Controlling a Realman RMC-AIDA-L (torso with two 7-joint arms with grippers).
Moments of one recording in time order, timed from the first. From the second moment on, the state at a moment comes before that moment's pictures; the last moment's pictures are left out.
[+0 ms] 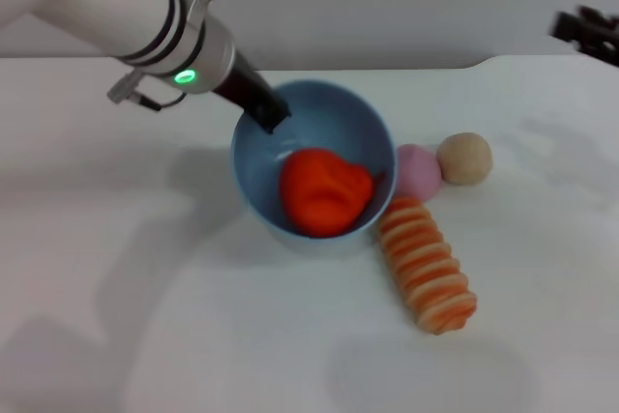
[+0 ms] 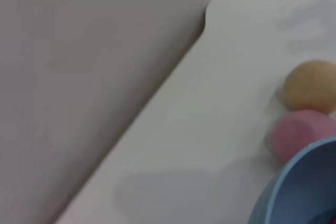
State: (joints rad) left arm -0.78 -2.06 1.57 1.27 2.63 1.23 -2.61; right arm 0.39 2.07 -0.64 -0.91 -1.67 -1.47 1.77
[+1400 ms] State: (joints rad) left arm -0.22 -2.06 2.07 1.64 2.89 0.38 -1.84; right arm 0.31 2.07 -0.47 -0.71 -1.66 -1.47 1.63
